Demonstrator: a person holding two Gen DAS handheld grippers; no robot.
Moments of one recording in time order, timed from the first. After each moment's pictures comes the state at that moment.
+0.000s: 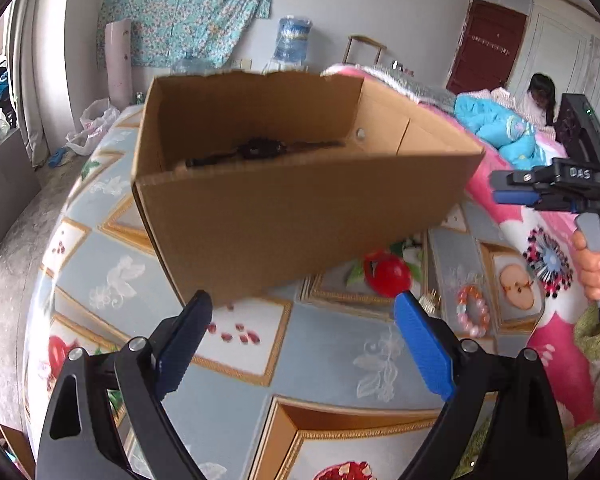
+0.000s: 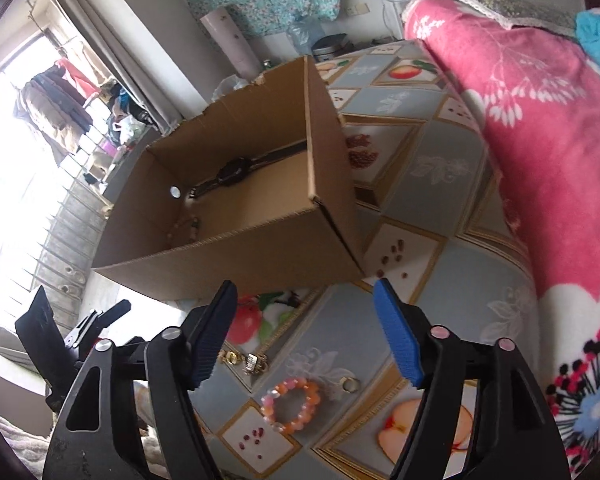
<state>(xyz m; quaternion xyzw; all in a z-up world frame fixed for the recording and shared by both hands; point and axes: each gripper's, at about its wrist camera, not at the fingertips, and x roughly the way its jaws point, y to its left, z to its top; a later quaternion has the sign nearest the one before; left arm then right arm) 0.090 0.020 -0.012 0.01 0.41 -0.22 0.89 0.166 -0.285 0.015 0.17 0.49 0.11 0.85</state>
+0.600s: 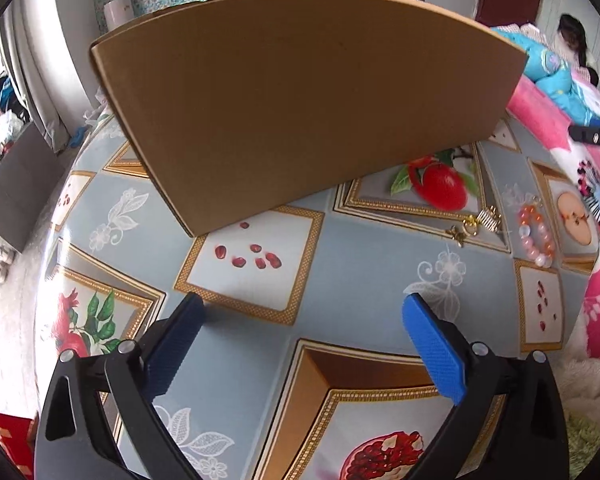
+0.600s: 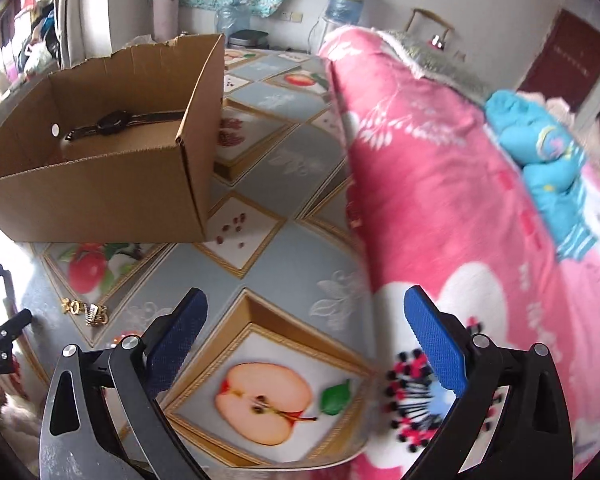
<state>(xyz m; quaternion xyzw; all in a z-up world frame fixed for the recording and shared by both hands) 0.085 0.008 -0.054 0.09 0.48 -0.16 0.86 0.128 -0.284 0.026 -0.07 0.49 -0.09 0.87</state>
